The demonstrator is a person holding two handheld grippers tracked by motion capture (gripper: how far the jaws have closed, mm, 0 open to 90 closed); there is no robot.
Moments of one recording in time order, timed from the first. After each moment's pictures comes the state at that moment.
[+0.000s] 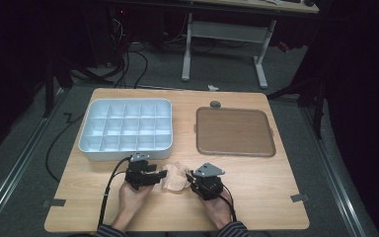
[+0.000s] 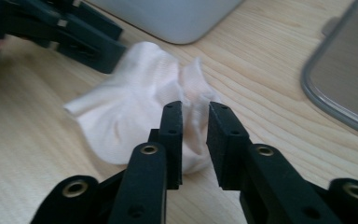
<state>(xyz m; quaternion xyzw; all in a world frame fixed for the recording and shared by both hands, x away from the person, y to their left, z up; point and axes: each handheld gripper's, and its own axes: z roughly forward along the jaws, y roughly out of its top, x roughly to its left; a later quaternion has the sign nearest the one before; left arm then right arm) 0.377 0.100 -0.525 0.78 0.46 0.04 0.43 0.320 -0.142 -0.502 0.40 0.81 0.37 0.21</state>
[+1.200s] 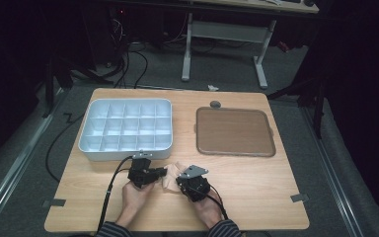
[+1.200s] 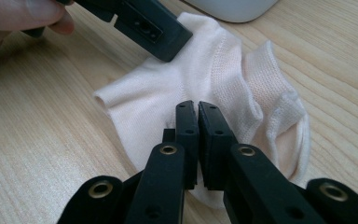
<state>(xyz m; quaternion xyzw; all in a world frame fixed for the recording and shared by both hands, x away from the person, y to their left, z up) 0.384 0.096 -0.528 0.78 0.44 -0.01 0.44 0.329 -0.112 -0.524 0.37 0.84 0.35 0.17</state>
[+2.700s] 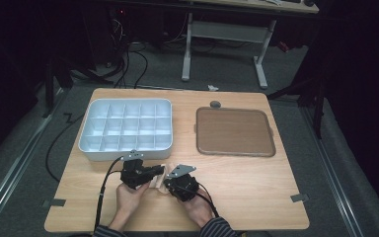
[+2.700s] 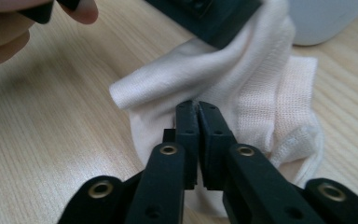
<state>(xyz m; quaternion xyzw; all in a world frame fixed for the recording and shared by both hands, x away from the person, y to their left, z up) 0.371 0.115 -0.510 0.76 0.42 -0.01 0.49 0.333 -0.082 -0.518 0.34 0.86 0.36 0.13</state>
